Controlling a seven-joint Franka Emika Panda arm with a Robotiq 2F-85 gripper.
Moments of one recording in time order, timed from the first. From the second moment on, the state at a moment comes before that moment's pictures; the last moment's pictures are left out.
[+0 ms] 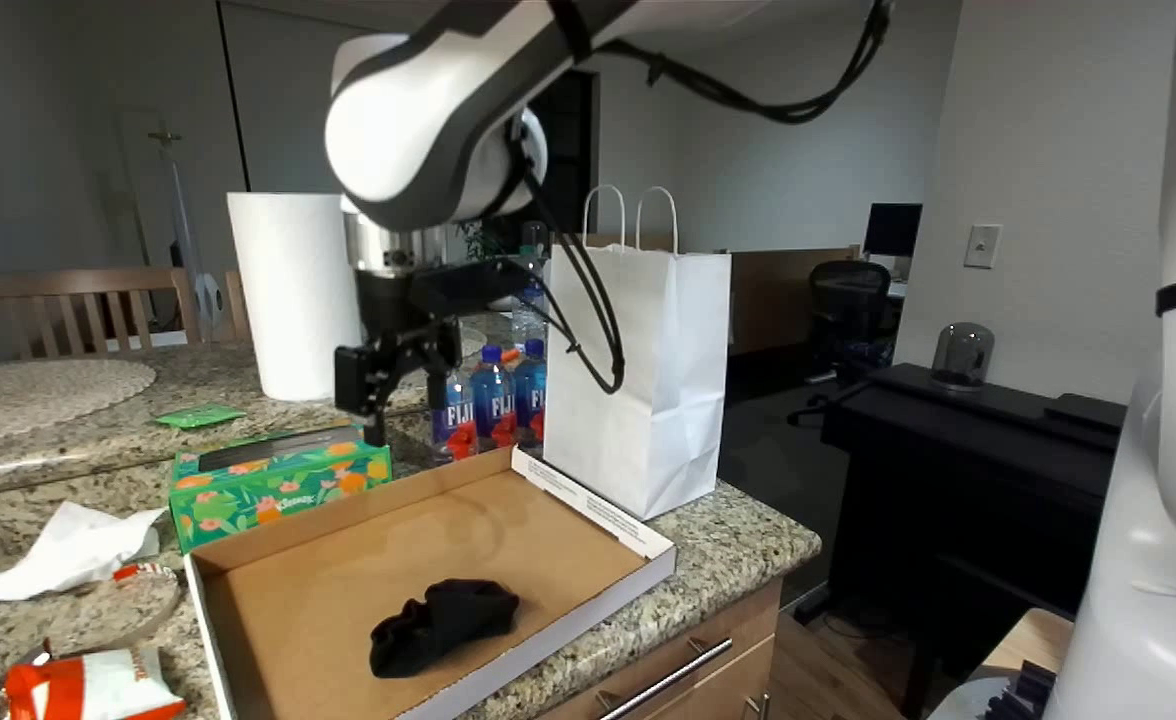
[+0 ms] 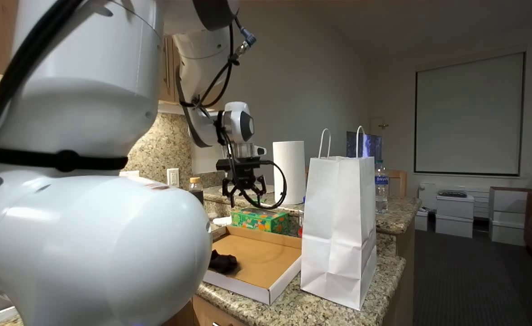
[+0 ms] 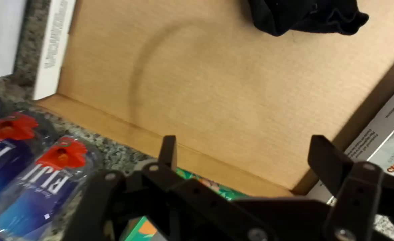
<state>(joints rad) 0.26 0.17 0.26 -2.01 -0.13 2.27 0.06</state>
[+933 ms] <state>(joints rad) 0.29 0.29 0.29 -2.13 0.03 2.41 0.02</state>
